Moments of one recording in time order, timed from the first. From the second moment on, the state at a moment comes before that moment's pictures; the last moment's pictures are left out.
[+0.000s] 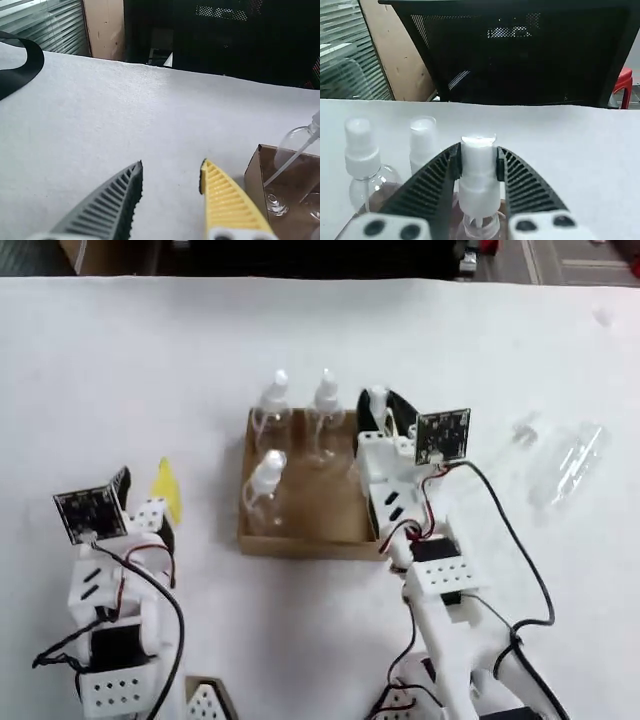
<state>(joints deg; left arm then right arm) -15.4 -100.3 94.5 33.6 5.8 -13.8 -34.9 70.3 -20.4 -2.2</state>
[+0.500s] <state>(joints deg) -15.4 -100.3 94.5 33.6 5.8 -13.8 -29.1 70.5 -27.3 0.4</state>
